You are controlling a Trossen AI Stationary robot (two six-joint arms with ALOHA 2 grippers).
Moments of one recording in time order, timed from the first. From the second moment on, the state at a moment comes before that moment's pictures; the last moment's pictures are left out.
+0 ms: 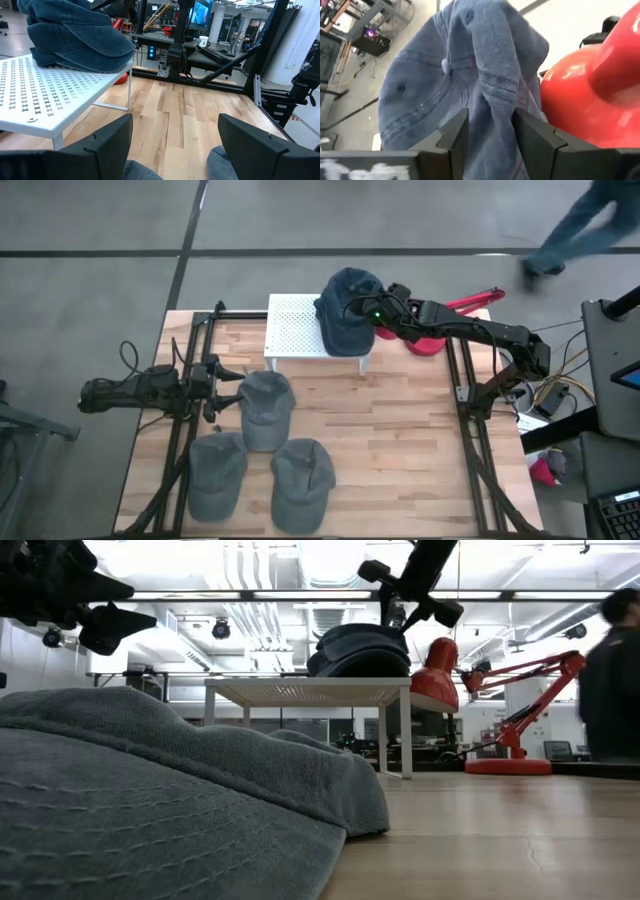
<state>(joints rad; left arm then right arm) -0.04 0.02 0.21 -0.27 -0.13 -0.15 -0.32 1.53 1.45 -0.75 0.63 1.41</state>
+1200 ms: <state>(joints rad) -0.04 0.02 0.21 -0.26 -0.13 -0.13 -0.32 1.50 1.50 -0.75 0.55 1.02</state>
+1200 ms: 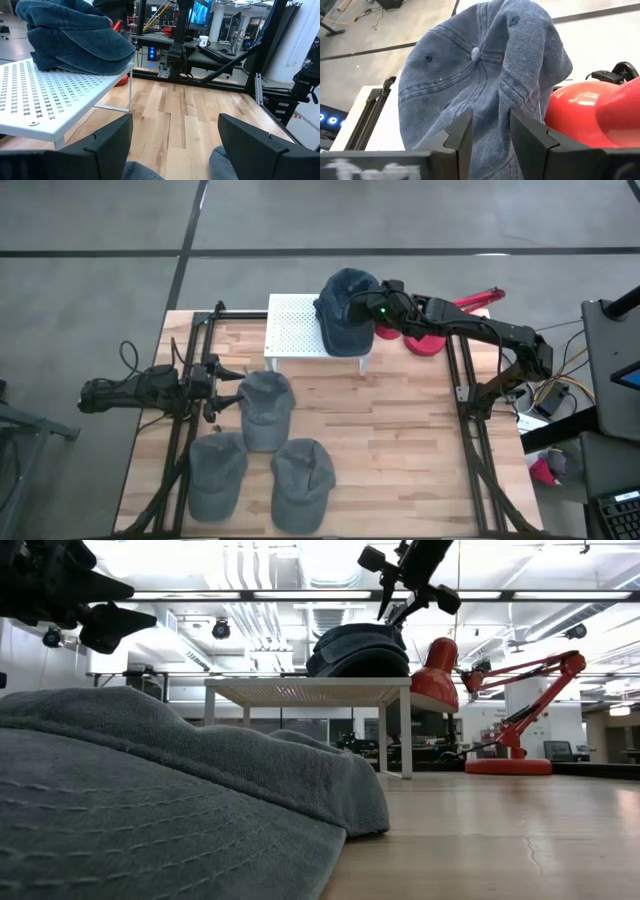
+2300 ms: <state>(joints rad) -0.04 0.02 0.21 -0.26 -0.13 -0.11 -0.41 1.51 1.42 -0.74 0.57 0.91</state>
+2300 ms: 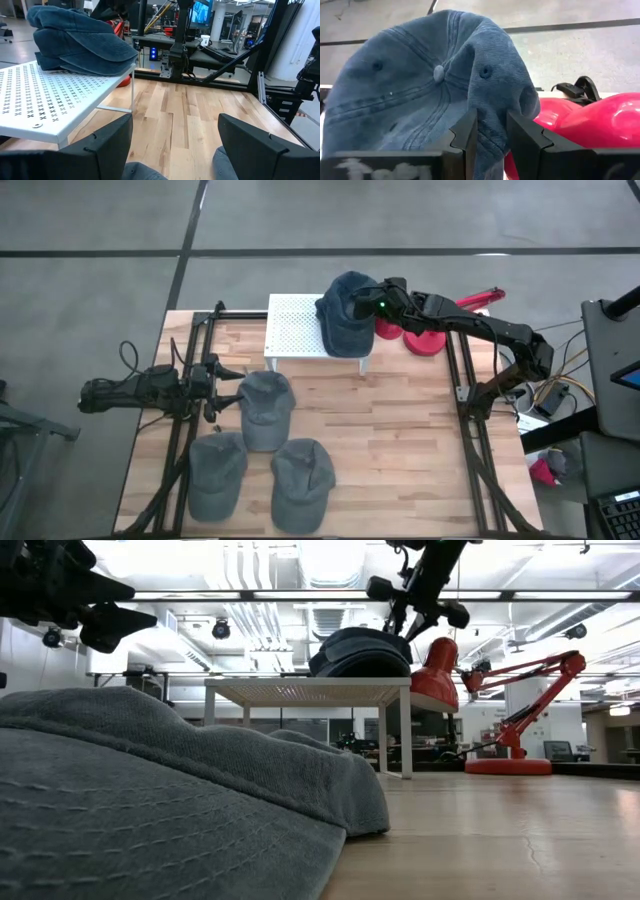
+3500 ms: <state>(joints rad) -0.04 0.02 0.21 -0.26 -0.13 -0.43 -0.10 1.45 1.56 -0.72 0.57 0.62</state>
